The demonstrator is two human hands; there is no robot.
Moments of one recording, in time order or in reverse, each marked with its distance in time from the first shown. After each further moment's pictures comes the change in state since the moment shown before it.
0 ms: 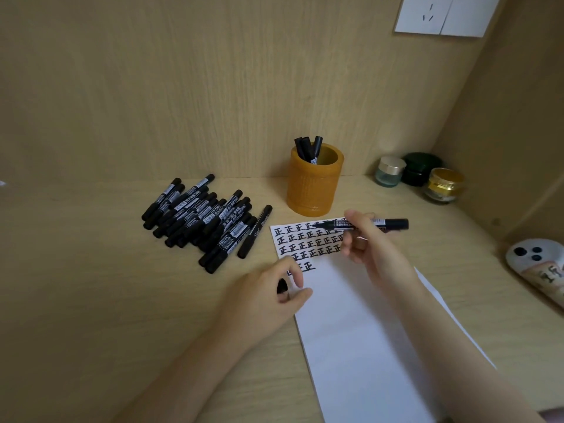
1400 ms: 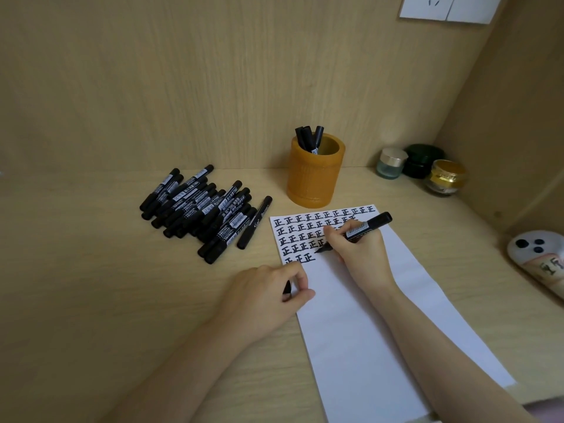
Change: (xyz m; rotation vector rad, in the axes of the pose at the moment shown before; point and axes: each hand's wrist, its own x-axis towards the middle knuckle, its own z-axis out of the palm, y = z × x) left_hand -0.001 0.002 0.000 0.282 -0.114 0.039; right_hand 0.007 0.043 0.000 -0.504 0.106 -0.177
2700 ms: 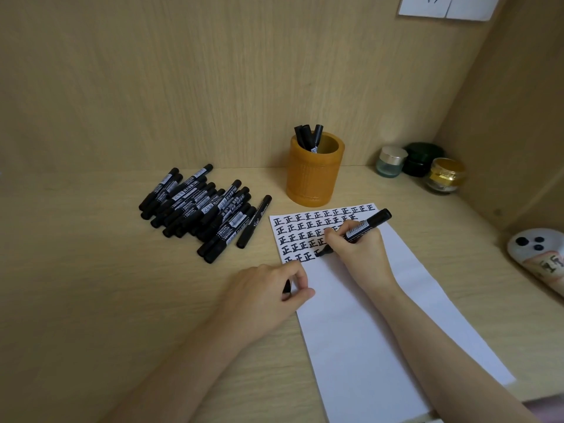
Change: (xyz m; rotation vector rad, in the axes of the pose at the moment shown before) left_hand 0.000 0.002 -0.002 -0.018 -0.038 0.002; right_hand -0.003 -0.004 -0.001 -0.023 -0.016 -0.010
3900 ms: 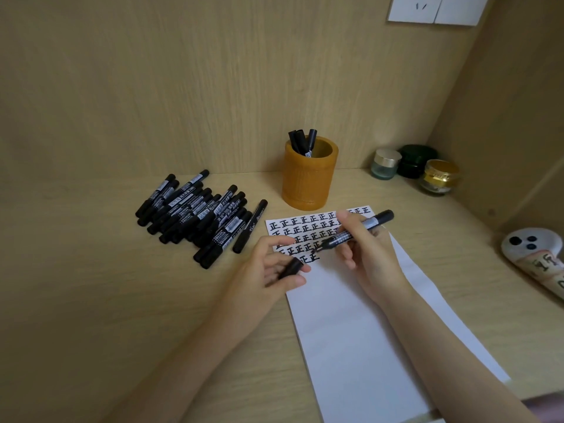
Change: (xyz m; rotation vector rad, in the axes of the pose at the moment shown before) left_hand 0.003 0.002 -0.004 -0.834 0.106 -0.061; right_hand -0.007 -0.023 -0.016 0.588 -0.167 0.115
